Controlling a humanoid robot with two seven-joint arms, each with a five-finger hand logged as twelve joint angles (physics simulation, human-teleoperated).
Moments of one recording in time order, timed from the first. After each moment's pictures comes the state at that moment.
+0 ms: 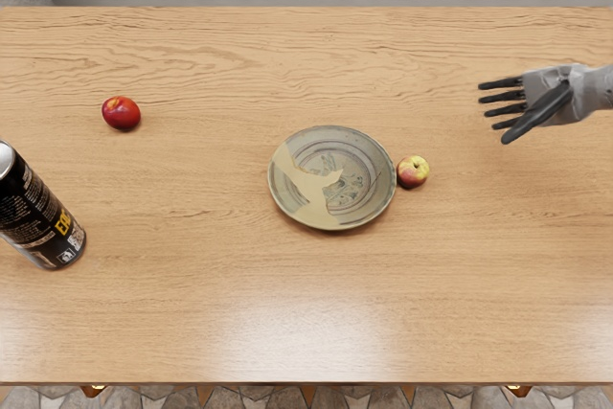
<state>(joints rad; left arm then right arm) 0.00 0.00 0.06 -0.11 0.00 -0.09 0.11 1.19 -0.67 0.24 0.67 0.05 0.61 -0.61</state>
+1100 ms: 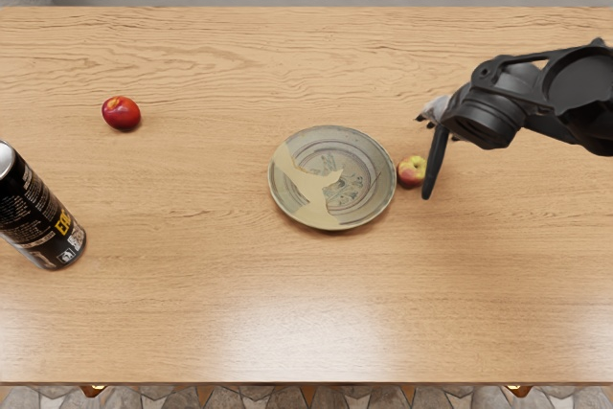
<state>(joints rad) 0.00 0.00 0.06 -0.11 0.00 -0.09 0.12 1.62 -0.30 -0.53 1.10 -0.09 -0.10 -0.61</state>
